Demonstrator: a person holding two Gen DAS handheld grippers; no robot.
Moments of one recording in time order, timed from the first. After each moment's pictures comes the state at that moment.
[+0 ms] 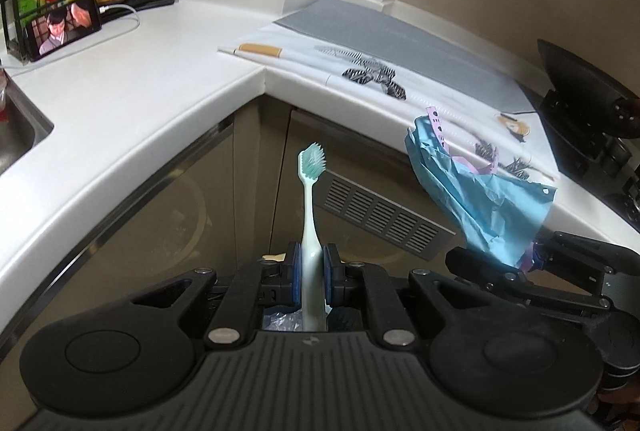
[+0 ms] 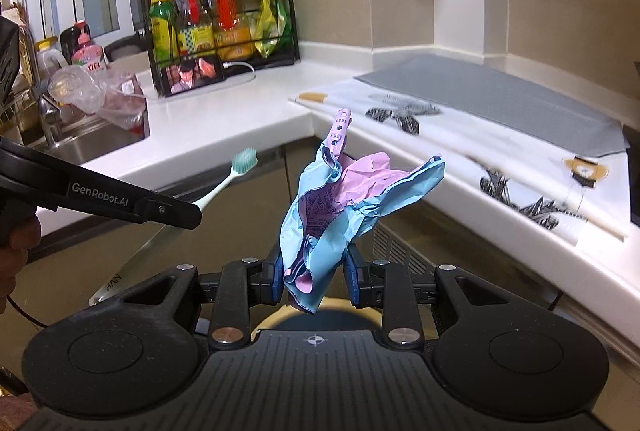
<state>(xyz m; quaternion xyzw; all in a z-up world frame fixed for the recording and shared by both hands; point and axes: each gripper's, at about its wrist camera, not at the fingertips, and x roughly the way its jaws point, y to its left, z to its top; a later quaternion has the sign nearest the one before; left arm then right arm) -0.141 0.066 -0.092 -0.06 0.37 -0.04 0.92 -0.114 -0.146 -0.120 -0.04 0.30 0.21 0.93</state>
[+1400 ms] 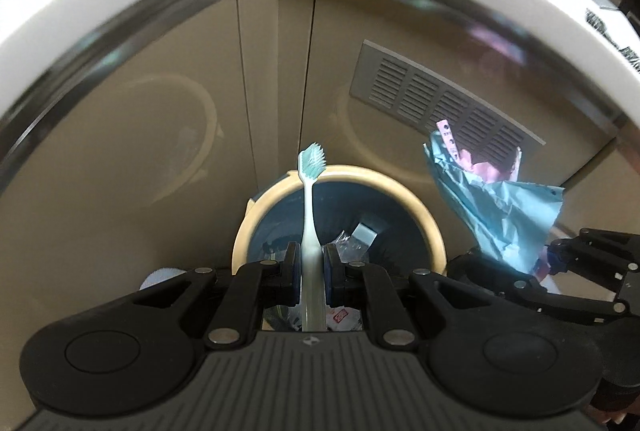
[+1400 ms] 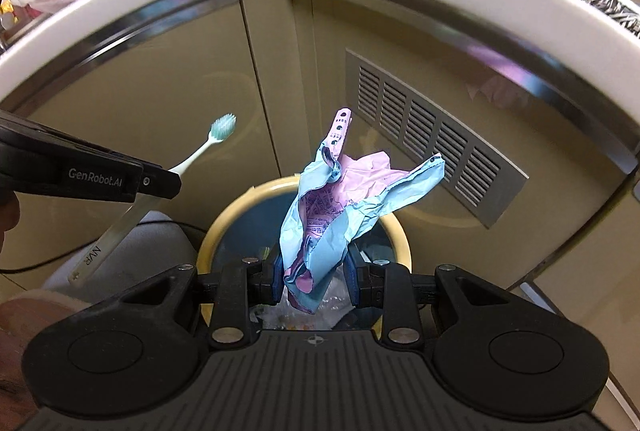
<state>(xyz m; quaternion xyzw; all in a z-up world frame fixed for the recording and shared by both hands) -0.079 0.056 -0.219 -0.02 0.49 0.00 0.87 -0.074 -0.139 -0.238 -0.06 0.45 0.18 0.87</state>
